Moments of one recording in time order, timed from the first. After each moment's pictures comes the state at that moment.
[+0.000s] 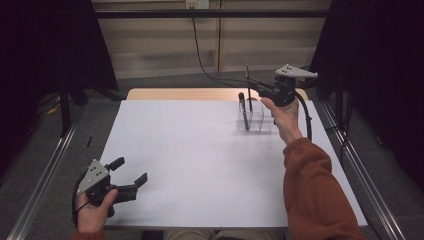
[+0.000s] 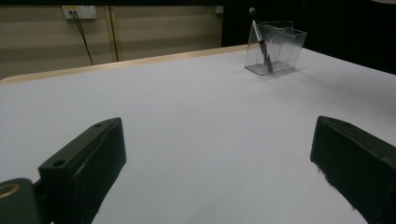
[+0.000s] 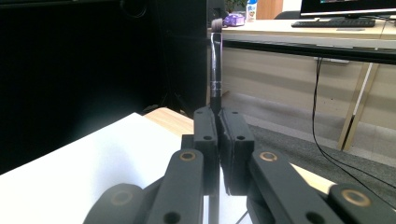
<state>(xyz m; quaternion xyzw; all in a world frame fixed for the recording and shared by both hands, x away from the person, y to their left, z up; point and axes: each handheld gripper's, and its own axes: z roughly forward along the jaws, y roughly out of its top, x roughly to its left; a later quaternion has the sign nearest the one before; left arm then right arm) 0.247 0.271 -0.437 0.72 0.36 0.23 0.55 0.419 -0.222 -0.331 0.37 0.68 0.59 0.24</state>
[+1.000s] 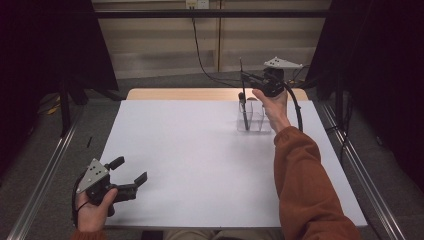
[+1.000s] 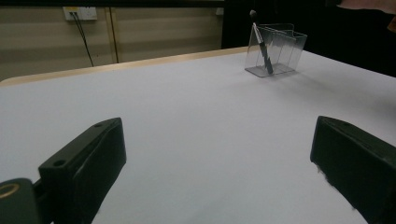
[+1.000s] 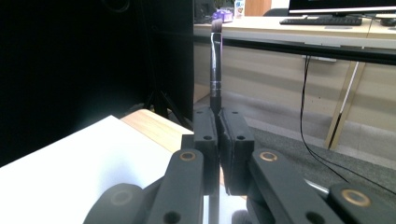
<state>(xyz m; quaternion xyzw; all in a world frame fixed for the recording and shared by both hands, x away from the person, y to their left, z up) 0.248 0.272 -0.436 0.71 0.36 0.23 0.55 0.465 -0.209 -0.342 0.38 0.68 0.57 0.25</state>
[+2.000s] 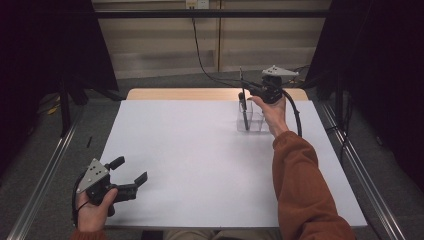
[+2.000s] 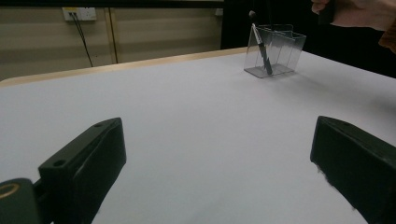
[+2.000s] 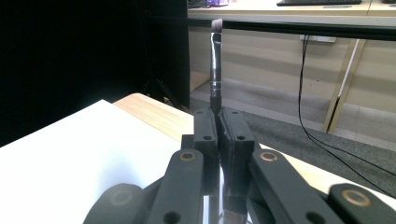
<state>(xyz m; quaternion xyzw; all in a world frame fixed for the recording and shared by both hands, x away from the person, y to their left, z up) 0.249 0.272 -0.437 0.71 0.36 0.23 0.55 0.469 -0.213 -0.372 0.40 0.69 0.55 0.24</state>
